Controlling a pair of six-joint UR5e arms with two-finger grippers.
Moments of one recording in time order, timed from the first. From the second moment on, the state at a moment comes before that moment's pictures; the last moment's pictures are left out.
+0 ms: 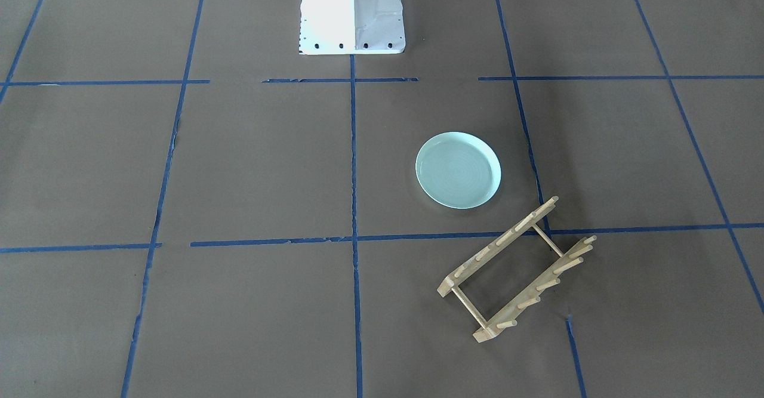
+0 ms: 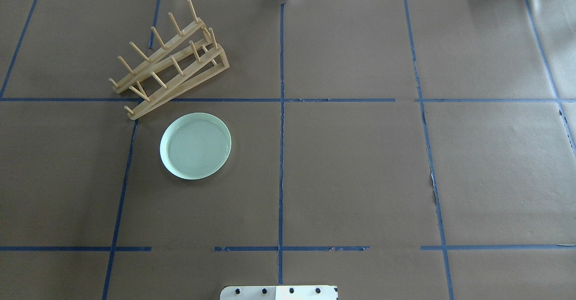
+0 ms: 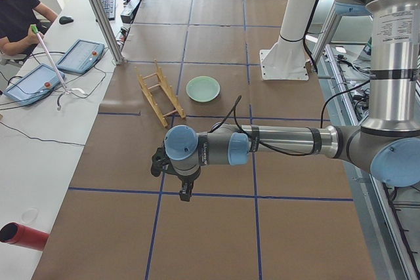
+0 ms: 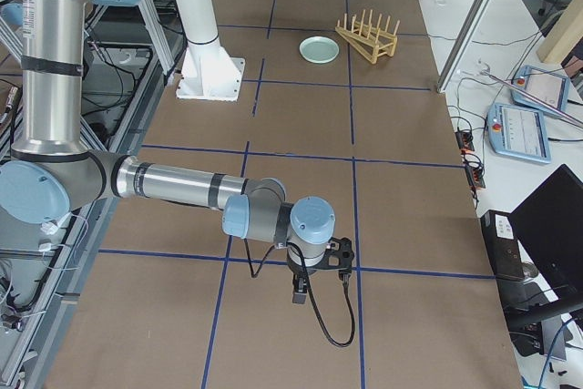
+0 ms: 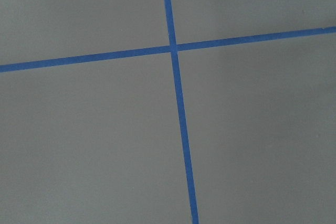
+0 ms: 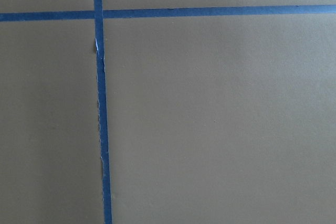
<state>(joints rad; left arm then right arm) -1.61 -1.49 -1.67 -1.54 -2.44 0.18 1.62 -1.69 1.59 -1.59 2.30 -0.07</state>
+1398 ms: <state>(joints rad) -1.31 -1.52 -1.92 -1.84 -2.43 -0.61 1.62 -1.69 1.59 -1.59 2.30 -0.07</state>
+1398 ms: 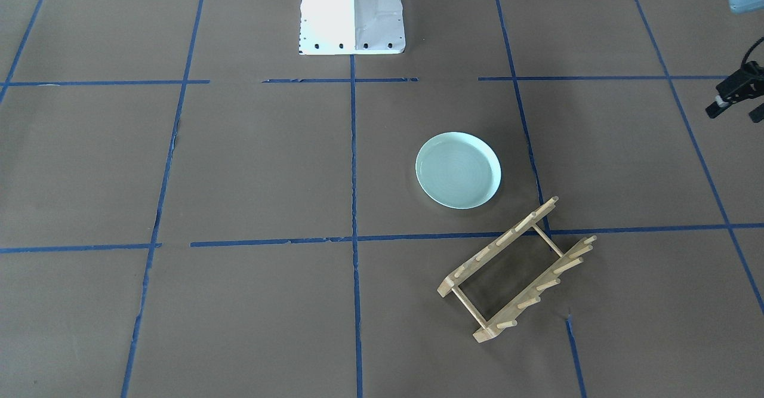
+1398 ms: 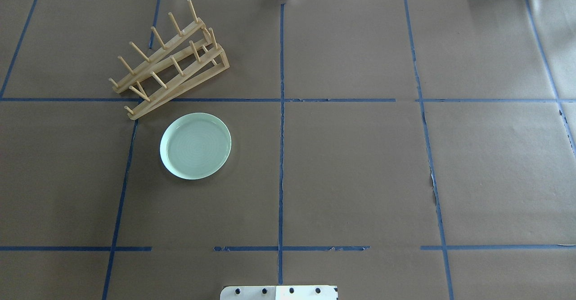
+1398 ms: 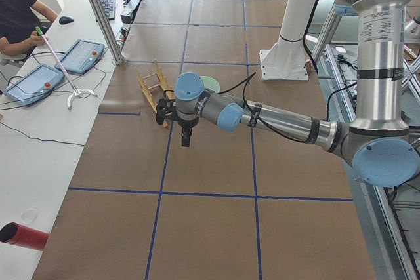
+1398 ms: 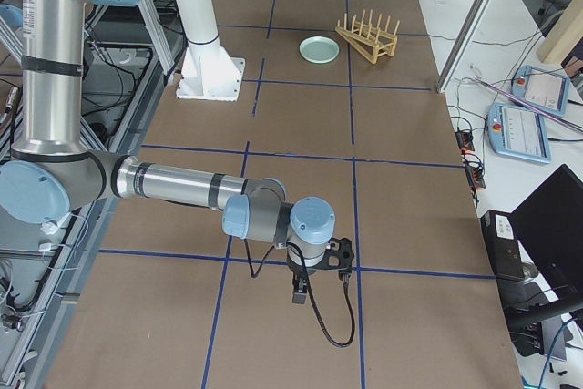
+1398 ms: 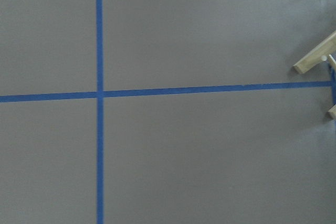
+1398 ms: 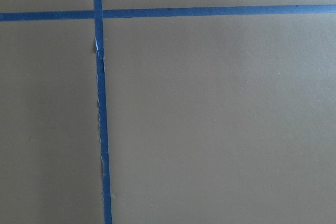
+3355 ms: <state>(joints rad) -0.60 -2.33 -1.38 -1.64 -2.00 -1.40 1.62 -1.69 1.59 -1.59 2.30 -0.07</state>
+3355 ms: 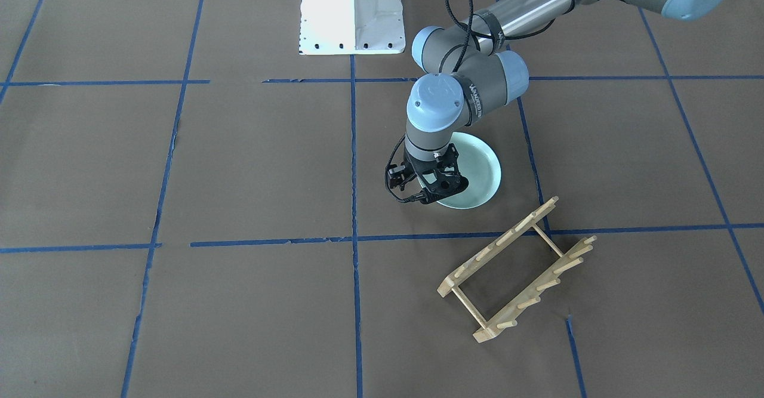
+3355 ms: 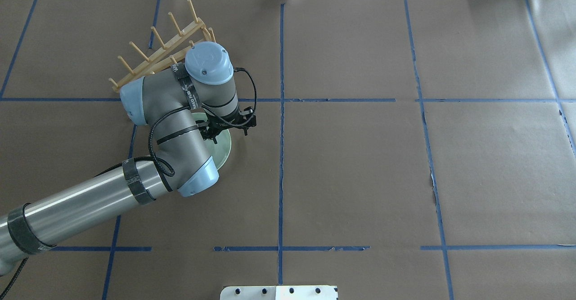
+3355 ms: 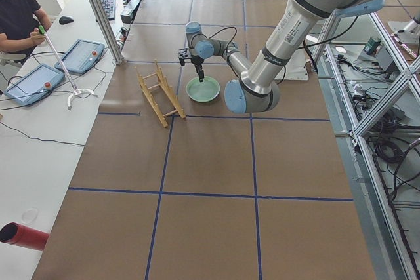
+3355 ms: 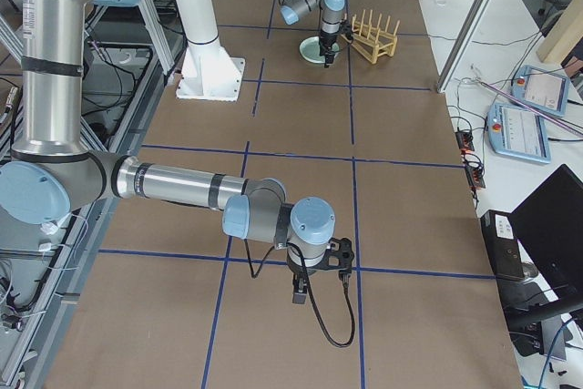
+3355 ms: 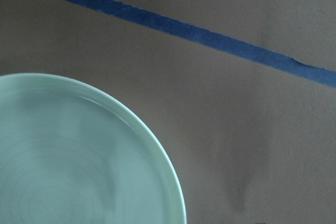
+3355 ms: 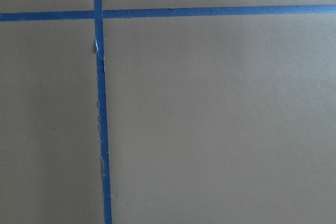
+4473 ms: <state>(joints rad) -0.63 -2.33 -1.44 -1.62 -2.01 -1.41 1.62 -1.69 1.59 -1.59 2.30 -0.07</state>
